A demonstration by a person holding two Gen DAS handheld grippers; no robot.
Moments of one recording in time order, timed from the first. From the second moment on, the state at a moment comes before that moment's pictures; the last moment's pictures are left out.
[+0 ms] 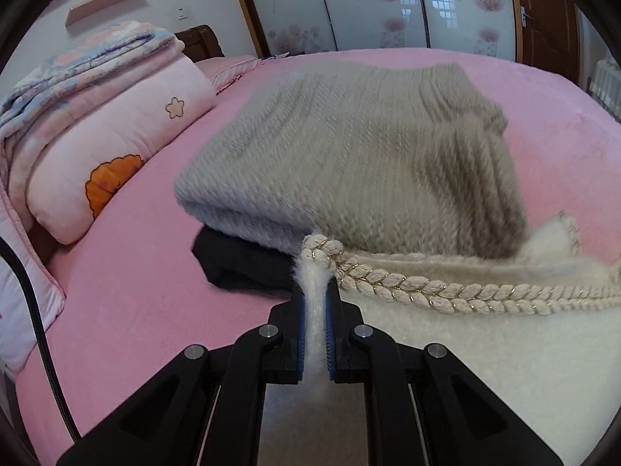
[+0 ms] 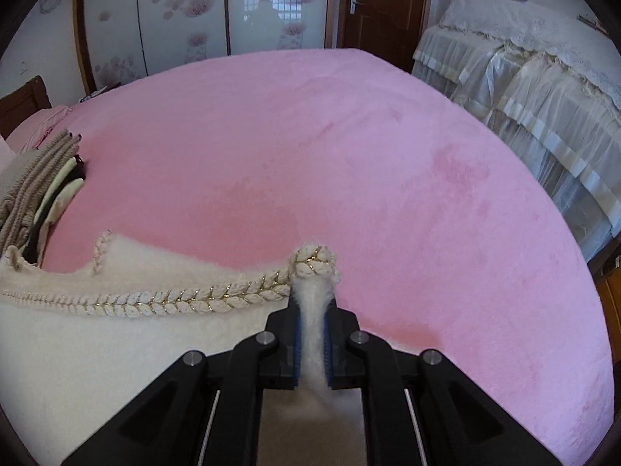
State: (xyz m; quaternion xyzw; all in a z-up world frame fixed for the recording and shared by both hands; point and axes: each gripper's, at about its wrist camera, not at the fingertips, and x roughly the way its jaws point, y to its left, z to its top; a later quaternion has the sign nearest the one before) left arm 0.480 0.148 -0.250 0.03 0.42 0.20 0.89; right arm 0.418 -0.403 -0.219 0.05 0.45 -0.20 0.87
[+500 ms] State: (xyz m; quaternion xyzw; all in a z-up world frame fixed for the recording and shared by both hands) left arm 0.472 0.158 -0.245 -0.03 0.47 0.14 0.87; right arm 0.400 -0.395 -0.200 0.05 0.45 -0.21 0.87
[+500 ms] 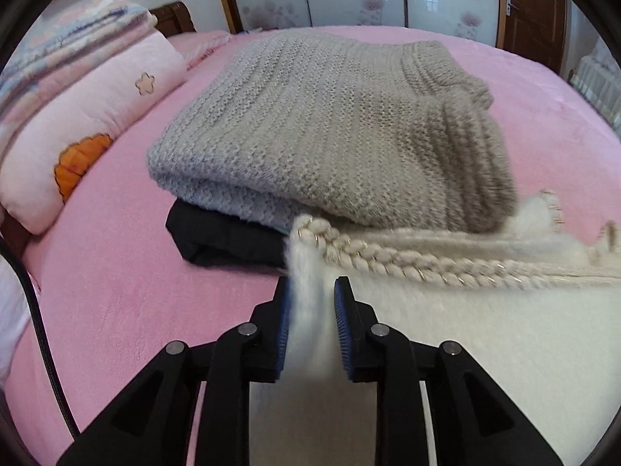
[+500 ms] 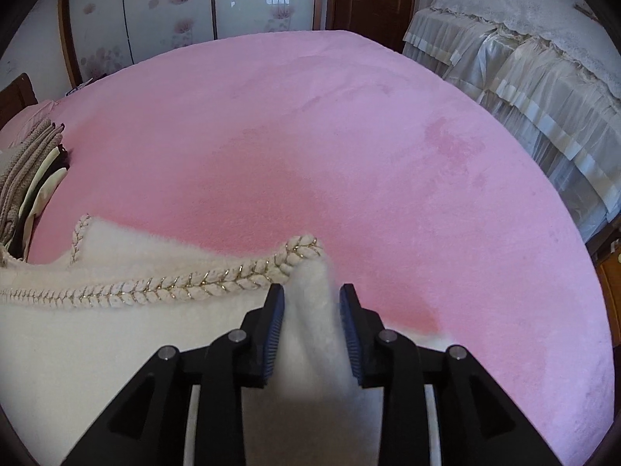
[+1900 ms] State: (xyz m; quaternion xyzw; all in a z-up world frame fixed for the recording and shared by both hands) left arm 0.328 0.126 -0.265 0.02 0.44 0.11 0.89; right arm 0.248 -0.370 -0.217 0.02 0.43 -0.19 0.88
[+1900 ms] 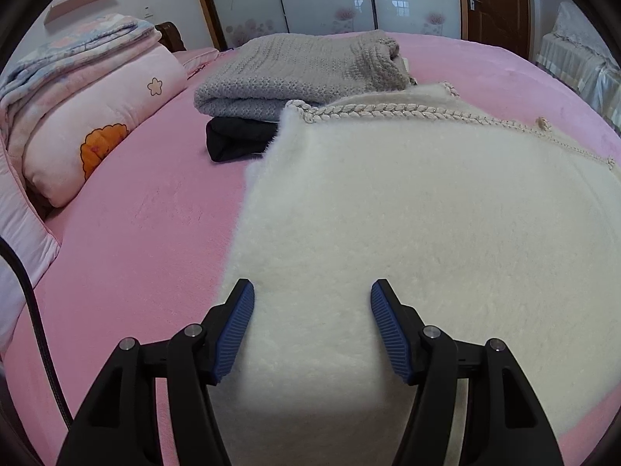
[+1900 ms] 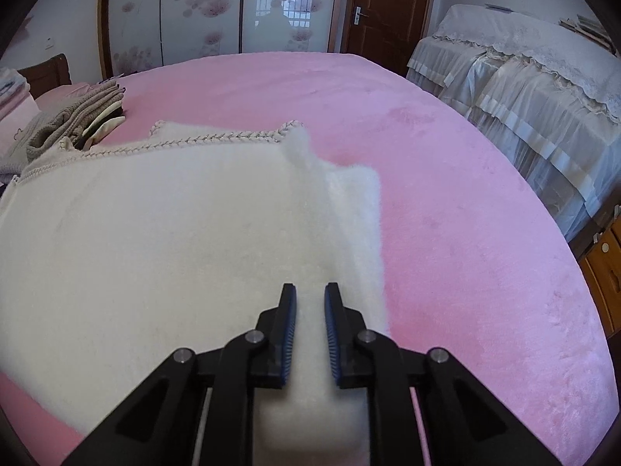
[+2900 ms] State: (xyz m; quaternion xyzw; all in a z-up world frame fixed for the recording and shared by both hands) left arm 0.200 0.087 -0.116 -0.05 0.50 0.05 0.86; right arm 0.157 -0.264 -0.059 0.07 0.42 -0.09 0.90
